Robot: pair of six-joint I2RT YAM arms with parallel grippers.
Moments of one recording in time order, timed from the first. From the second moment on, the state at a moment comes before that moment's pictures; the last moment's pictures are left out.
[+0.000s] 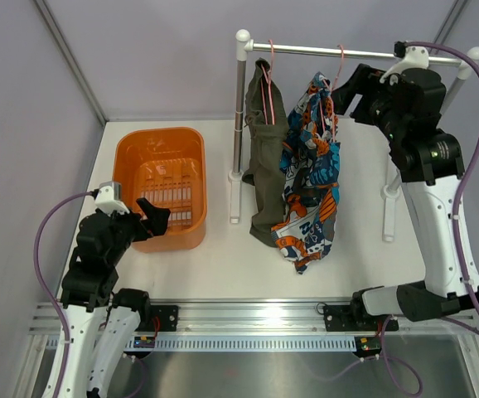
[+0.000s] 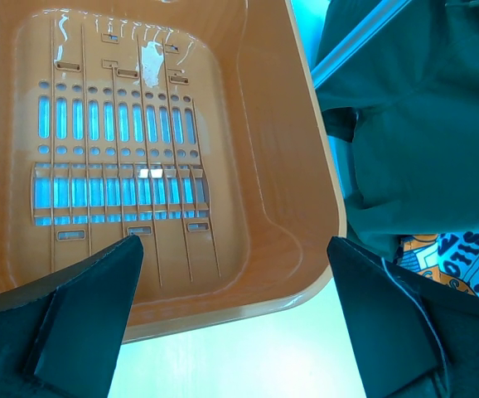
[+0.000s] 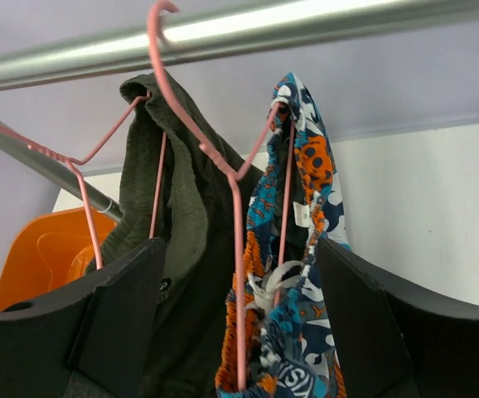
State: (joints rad) left arm -0.14 0.42 0.72 -0.63 0.09 -0.41; right arm 0.20 1.34 1.89 -0.72 0.03 0.36
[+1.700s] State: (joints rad) left arm -0.14 0.43 0.72 -0.63 0.10 -0.41; right arm 0.34 1.62 1.97 -0.59 0.38 0.14
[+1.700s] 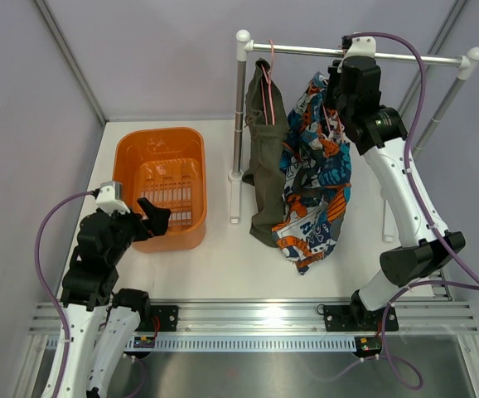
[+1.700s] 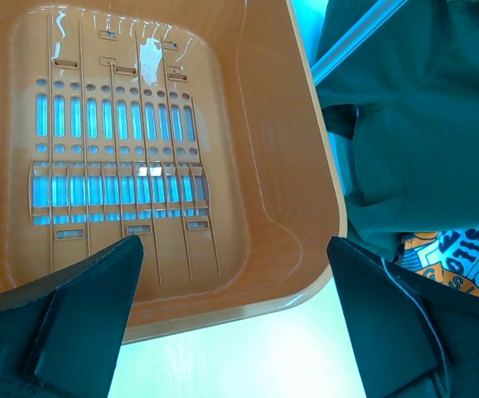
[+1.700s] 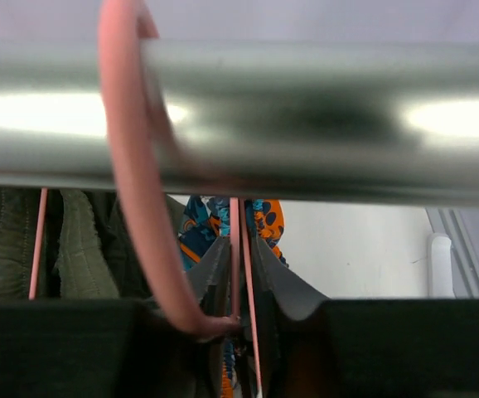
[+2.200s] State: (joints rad) left arm -0.14 0.43 0.72 -0.63 0.10 -0.41; right arm 0.36 1.62 1.98 -0.60 0.41 0.11
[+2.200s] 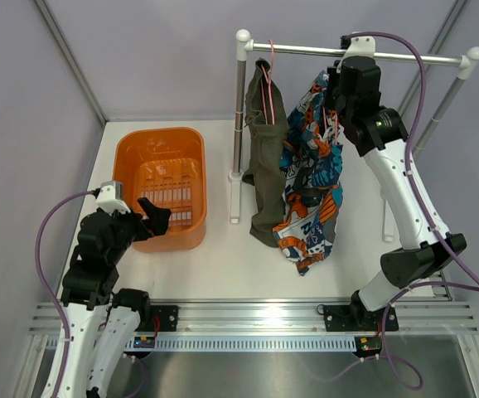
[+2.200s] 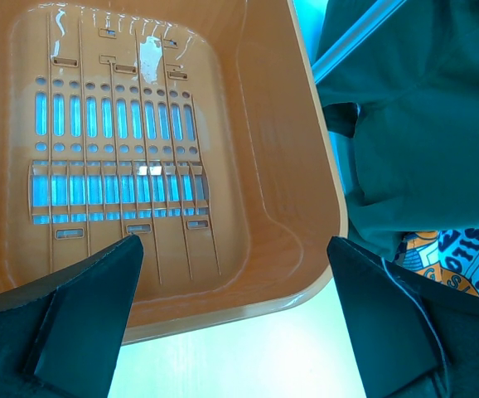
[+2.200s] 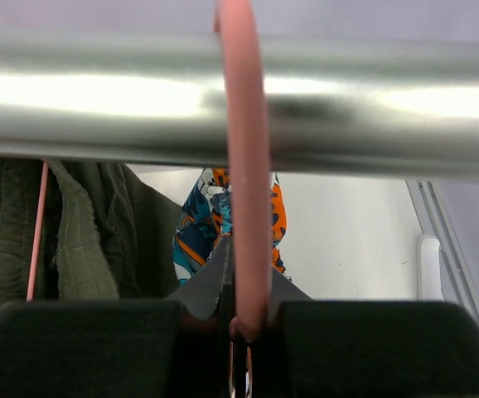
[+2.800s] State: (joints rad) left arm -0.14 0.44 0.71 -0.60 0.17 -0.39; right arm 0.37 1.05 1.62 -0.62 0.37 0.24
